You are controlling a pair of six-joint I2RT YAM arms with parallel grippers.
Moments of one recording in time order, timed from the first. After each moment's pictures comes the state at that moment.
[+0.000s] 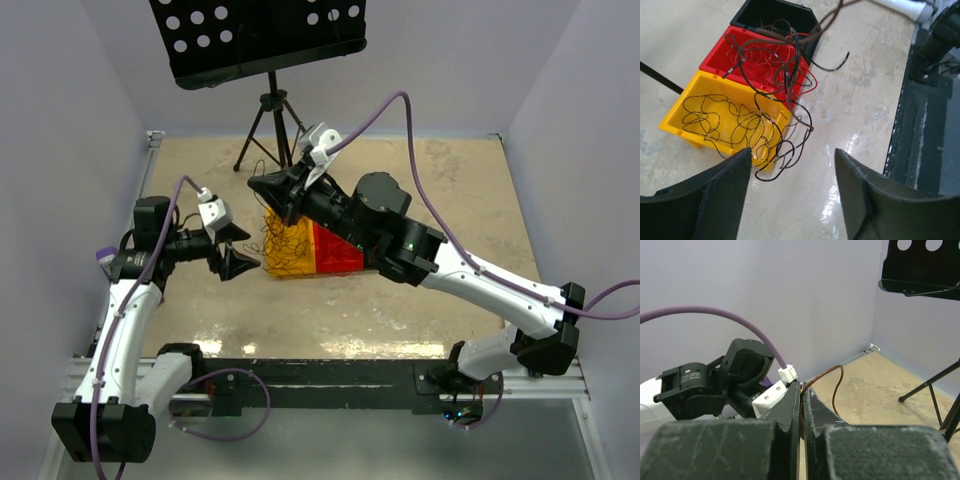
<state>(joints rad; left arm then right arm) -0.01 0.91 0.88 -0.63 1.09 0.48 1.13 1.41 1.55 0.07 0.11 0.12</state>
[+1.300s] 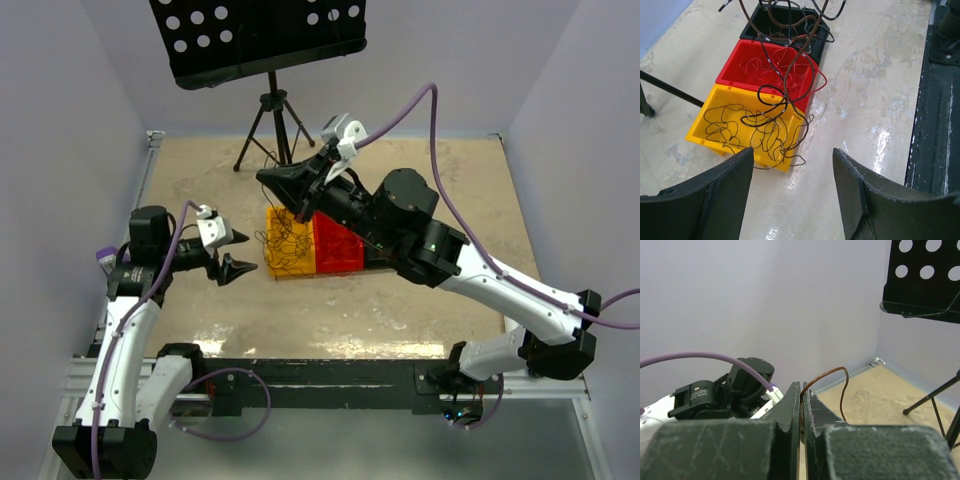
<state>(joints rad) -0.01 0.81 0.84 -0.64 1.08 0.63 1.13 1.35 1.59 0.04 0.09 0.13</state>
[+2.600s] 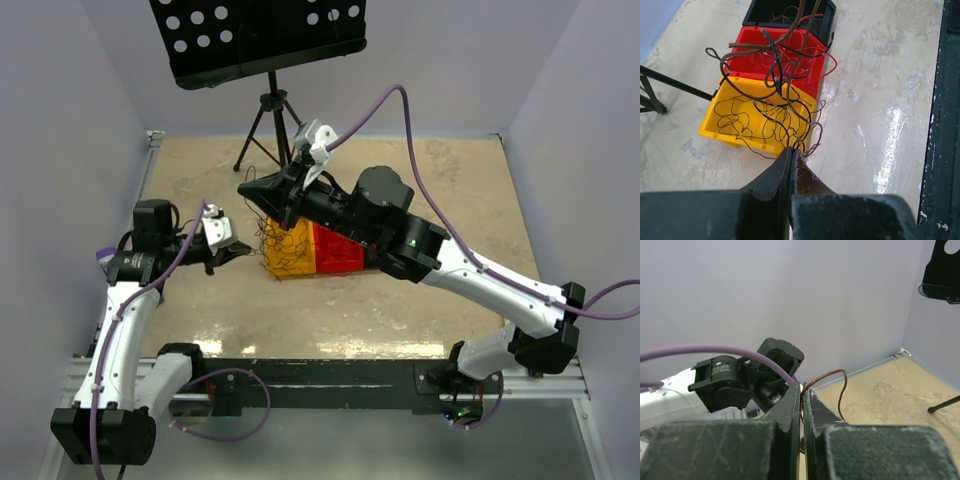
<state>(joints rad) -0.01 0.90 0.91 -0.74 1.05 0.83 1.12 1.42 1.60 0.04 -0.02 0.16</state>
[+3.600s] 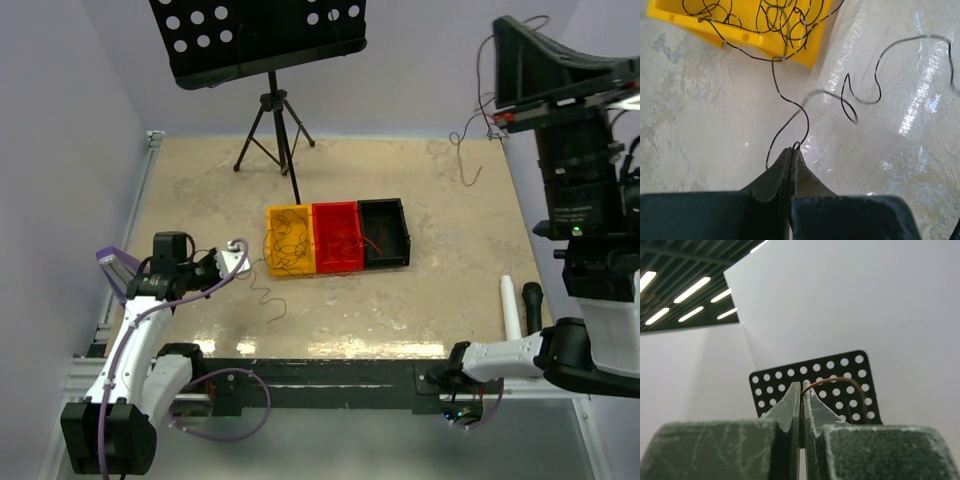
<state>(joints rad) -0.01 0.84 0.59 -0.67 0.67 1.03 1.08 1.26 2.18 -0.09 0.51 -0.17</state>
